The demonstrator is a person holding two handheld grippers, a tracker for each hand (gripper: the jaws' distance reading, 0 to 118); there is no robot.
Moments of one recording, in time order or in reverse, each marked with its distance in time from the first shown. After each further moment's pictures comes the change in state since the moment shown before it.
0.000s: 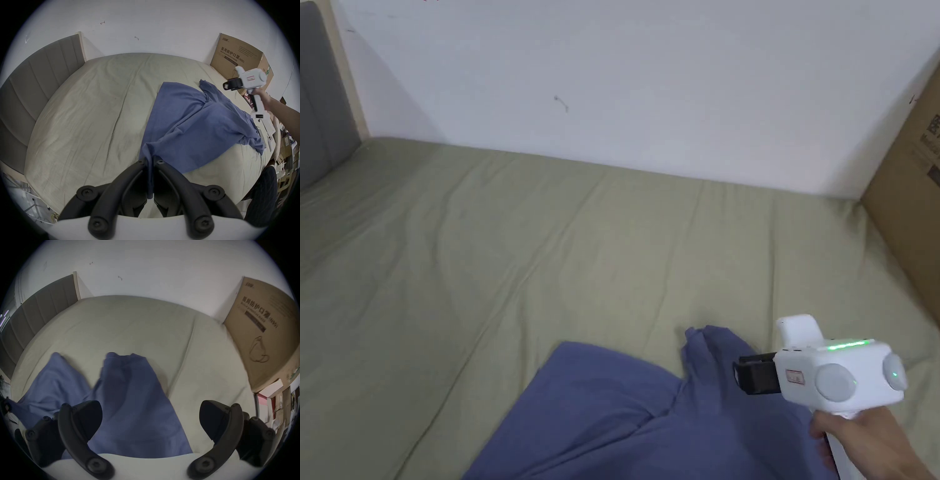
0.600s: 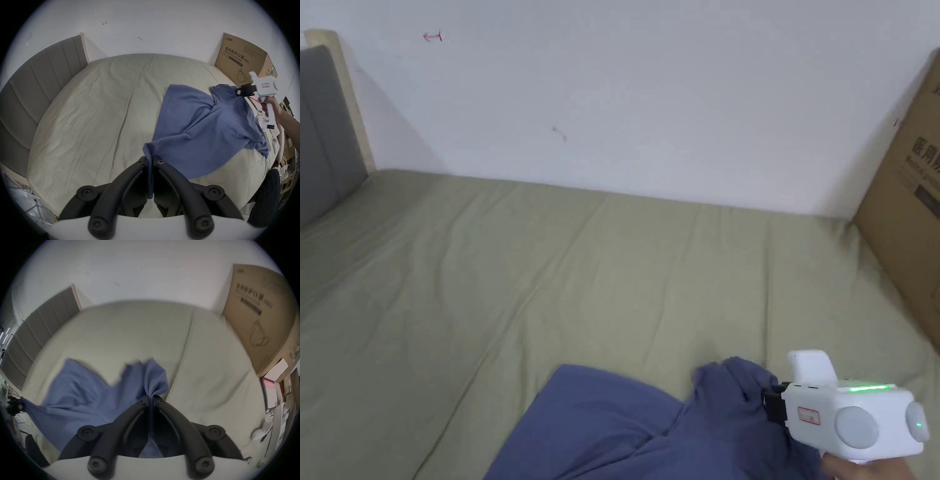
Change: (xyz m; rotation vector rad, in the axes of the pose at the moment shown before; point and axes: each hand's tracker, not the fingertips) left arm -0.005 0.011 -0.012 0.016 0.036 -0.007; right arm -0.002 -0.026 0.087 0.100 0.092 -0.113
